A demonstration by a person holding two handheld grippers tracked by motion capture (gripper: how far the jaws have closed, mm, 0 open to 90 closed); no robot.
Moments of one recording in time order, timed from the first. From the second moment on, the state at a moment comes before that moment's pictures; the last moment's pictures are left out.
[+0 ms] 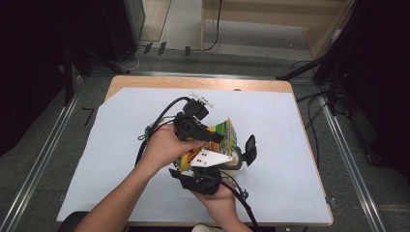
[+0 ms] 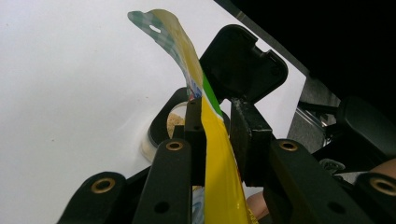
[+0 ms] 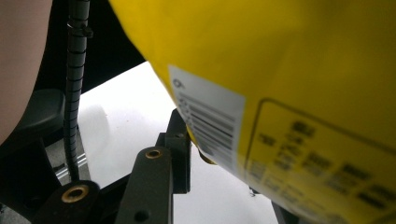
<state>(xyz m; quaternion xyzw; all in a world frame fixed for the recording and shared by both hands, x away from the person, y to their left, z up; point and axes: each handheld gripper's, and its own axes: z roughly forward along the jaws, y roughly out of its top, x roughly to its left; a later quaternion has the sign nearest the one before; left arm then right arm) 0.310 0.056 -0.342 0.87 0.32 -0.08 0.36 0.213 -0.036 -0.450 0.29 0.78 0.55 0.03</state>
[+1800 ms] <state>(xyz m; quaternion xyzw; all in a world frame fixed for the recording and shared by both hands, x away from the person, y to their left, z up) 0.310 0.057 -0.341 0.87 0.32 -0.07 0.36 0.212 -0.035 -0.447 0.29 0.78 0.55 0.03</state>
